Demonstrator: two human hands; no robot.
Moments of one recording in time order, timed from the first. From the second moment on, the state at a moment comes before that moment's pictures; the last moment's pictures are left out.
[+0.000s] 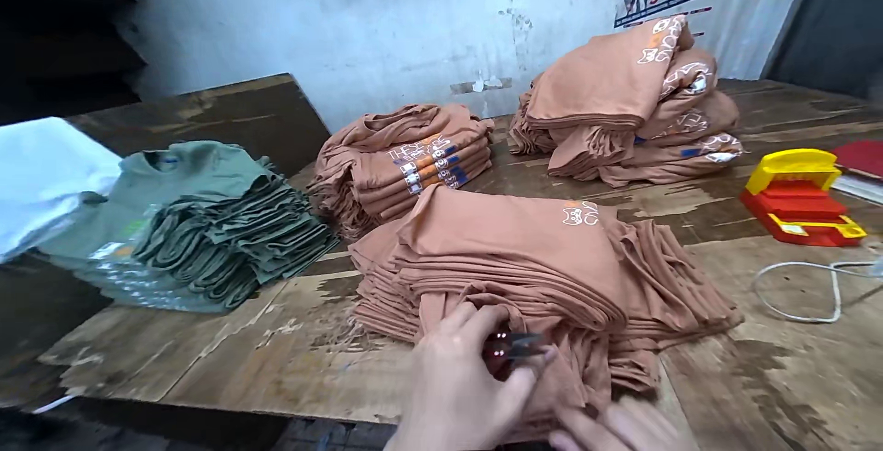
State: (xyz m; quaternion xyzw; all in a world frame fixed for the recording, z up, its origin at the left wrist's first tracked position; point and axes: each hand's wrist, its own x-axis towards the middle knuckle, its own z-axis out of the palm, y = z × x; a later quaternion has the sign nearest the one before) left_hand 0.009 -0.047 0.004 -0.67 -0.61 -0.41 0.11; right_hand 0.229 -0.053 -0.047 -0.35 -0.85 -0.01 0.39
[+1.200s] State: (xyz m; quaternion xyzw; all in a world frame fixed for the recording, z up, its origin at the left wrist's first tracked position) left_hand 0.028 -0.080 -0.055 -0.73 -0.54 -0.42 0.09; right_hand 0.265 -0.051 -0.067 -0.33 -0.88 0.15 0.30
